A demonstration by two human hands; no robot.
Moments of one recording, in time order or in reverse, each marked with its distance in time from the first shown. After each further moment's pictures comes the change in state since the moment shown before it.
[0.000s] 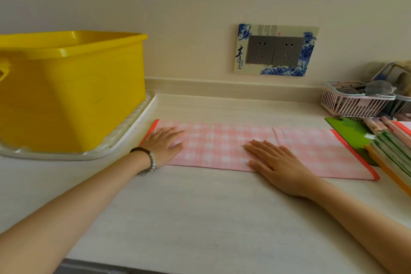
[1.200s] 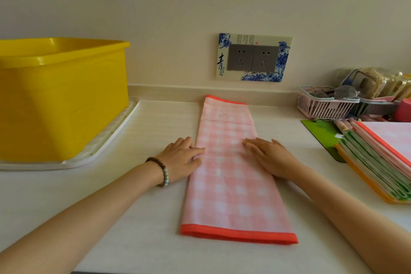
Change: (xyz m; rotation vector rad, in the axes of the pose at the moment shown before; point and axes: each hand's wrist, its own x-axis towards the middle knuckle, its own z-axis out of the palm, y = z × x) left_hand -0.016 0.080 -0.003 -0.061 0.107 0.319; right_hand 0.015 0.034 -0.013 0.120 0.127 0.111
